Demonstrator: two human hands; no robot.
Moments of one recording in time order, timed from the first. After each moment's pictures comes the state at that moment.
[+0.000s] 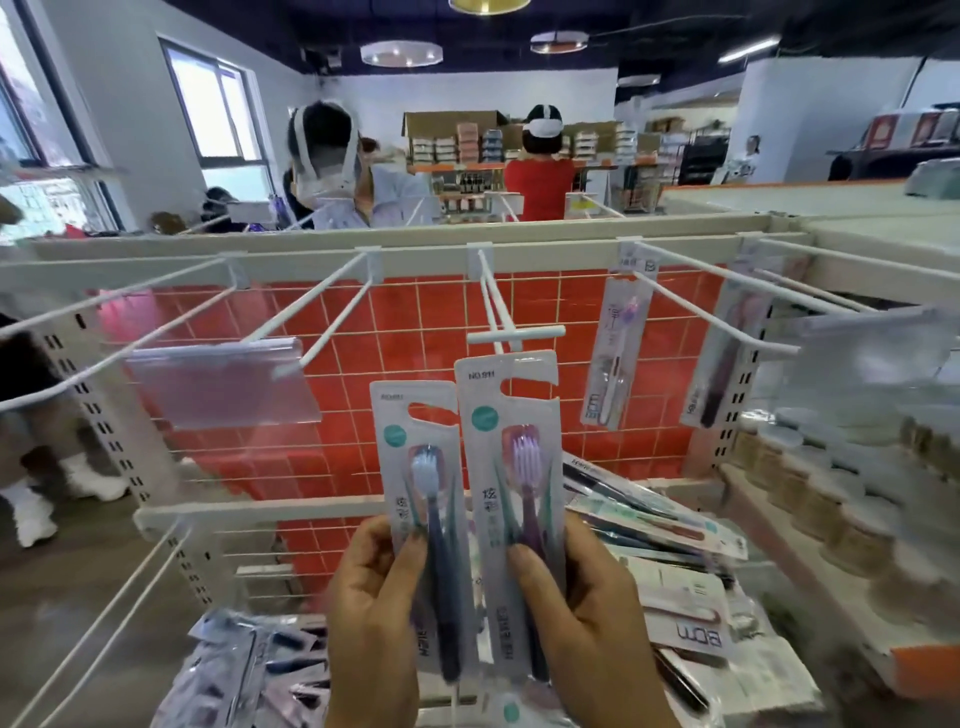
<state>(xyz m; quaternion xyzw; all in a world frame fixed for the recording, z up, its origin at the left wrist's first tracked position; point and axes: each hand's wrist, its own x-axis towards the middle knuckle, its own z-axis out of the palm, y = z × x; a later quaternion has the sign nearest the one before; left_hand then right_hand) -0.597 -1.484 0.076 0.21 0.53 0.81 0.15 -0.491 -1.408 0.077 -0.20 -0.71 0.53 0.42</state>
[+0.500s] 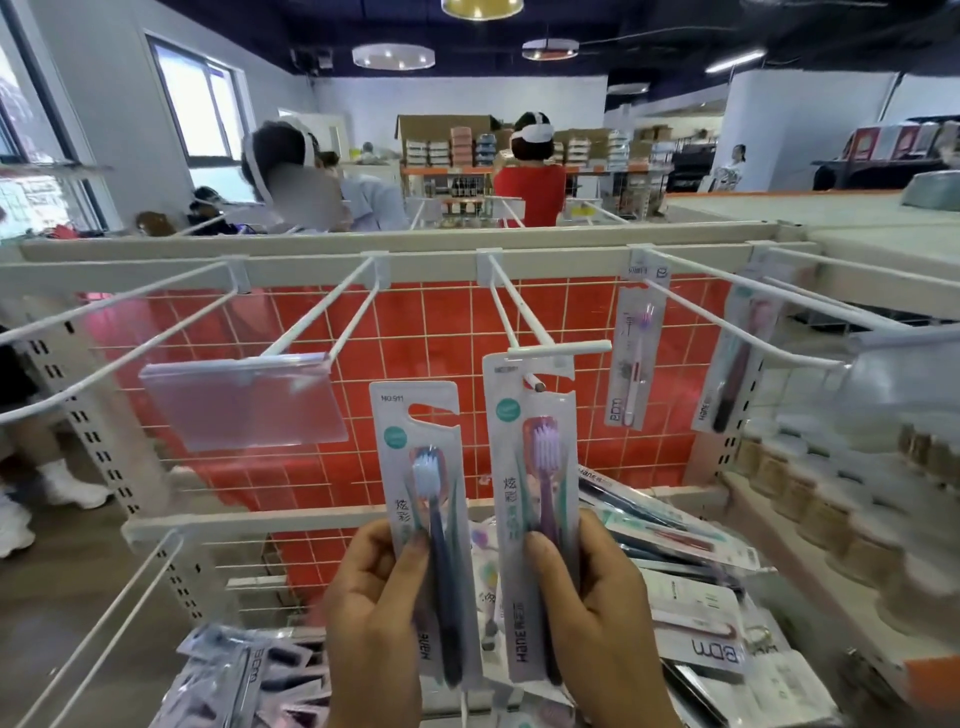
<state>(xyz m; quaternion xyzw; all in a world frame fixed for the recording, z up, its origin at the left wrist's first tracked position) -0.613 -1.482 0.080 0.19 0.50 0.82 0.18 -0.508 -1.404 0.078 -0.24 -0.70 0.51 0.43</state>
